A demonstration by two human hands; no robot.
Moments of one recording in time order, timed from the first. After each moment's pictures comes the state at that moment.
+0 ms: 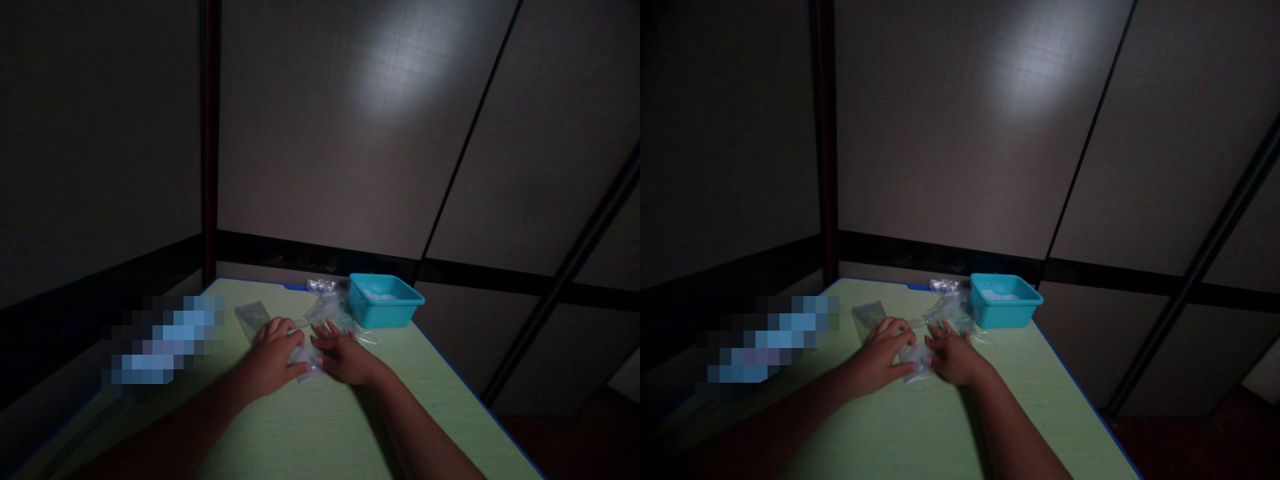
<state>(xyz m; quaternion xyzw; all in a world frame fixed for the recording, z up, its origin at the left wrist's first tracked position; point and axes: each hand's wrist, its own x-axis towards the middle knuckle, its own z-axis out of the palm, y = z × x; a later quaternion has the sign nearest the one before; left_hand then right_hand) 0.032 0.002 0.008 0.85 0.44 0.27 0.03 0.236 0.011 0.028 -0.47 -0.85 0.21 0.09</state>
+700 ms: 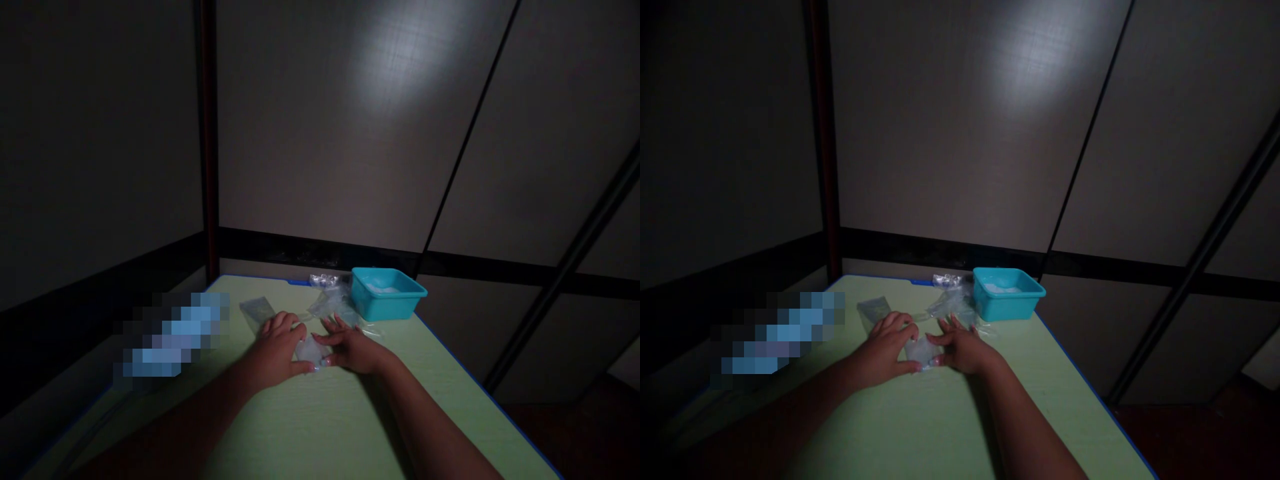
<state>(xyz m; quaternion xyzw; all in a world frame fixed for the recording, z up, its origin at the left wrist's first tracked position) 0.028 0.004 0.004 0.86 0.44 0.25 0.00 0.246 0.013 0.029 -0.46 -0.86 0.21 0.05</state>
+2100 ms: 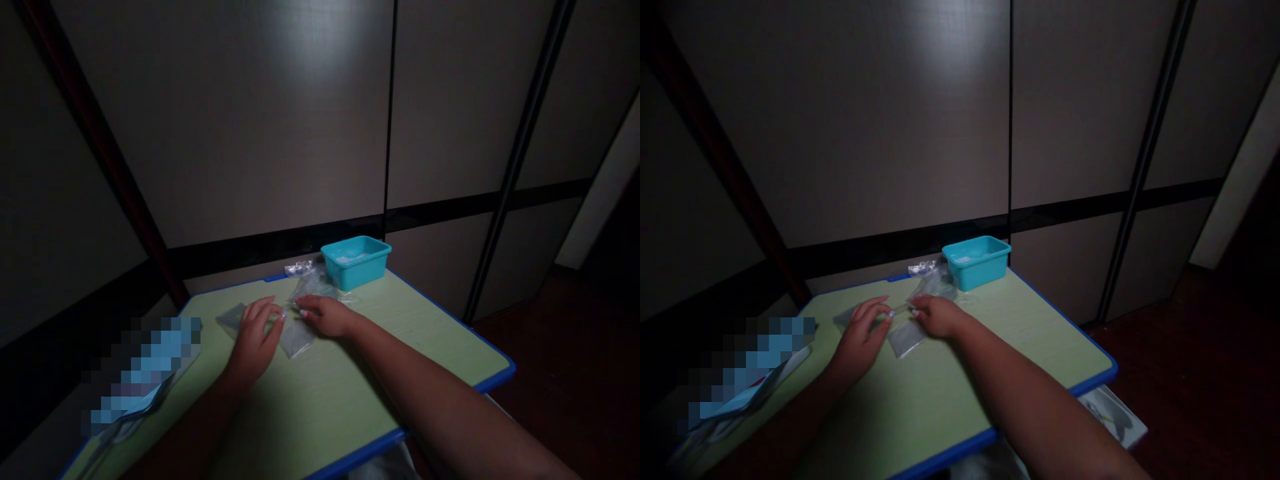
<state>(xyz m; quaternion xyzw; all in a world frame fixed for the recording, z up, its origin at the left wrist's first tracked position) 0.036 0.006 0.012 0.83 0.42 0.38 -0.01 0.235 0.019 0.014 -0.44 -0.84 0.16 0.28</state>
